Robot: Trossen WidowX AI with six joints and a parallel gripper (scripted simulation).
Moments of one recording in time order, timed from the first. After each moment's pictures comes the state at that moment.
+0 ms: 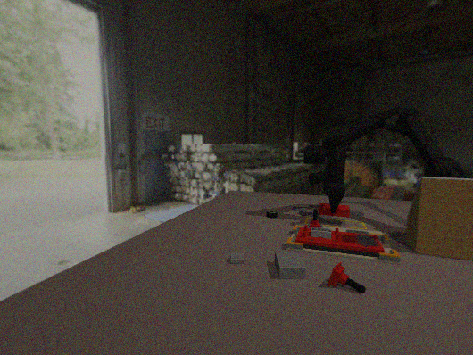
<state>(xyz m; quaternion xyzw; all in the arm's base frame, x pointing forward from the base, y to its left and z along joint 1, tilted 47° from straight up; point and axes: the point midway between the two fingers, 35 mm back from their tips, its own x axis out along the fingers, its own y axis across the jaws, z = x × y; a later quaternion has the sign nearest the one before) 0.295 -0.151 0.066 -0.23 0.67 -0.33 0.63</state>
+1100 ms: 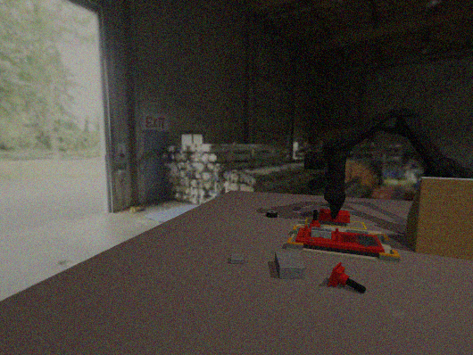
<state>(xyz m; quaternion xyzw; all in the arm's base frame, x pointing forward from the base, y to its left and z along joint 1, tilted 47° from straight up) 0.291 -0.165 0.053 -0.23 0.67 -0.33 0.63</state>
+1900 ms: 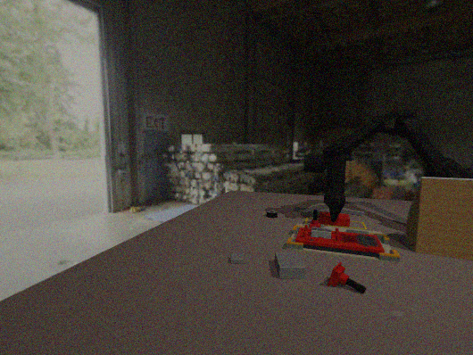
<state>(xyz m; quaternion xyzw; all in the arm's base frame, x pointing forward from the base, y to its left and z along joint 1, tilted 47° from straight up) 0.289 -0.173 0.046 -0.23 0.67 -0.33 0.63</state>
